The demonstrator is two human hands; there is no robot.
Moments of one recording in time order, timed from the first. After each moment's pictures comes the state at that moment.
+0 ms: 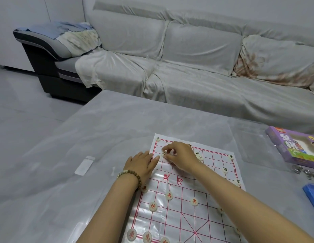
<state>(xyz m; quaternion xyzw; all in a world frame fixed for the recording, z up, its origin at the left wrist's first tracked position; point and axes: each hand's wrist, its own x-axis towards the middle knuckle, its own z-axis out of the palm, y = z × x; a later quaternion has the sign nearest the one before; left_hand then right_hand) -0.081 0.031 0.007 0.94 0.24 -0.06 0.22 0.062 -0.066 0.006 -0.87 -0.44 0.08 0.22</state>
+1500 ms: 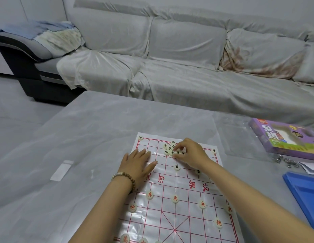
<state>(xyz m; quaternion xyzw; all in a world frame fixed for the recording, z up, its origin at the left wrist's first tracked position) -0.052 0.008 -0.007 0.97 0.20 -0.05 0.17 0.115 -0.136 0.009 -0.89 -0.39 0.09 0.21</state>
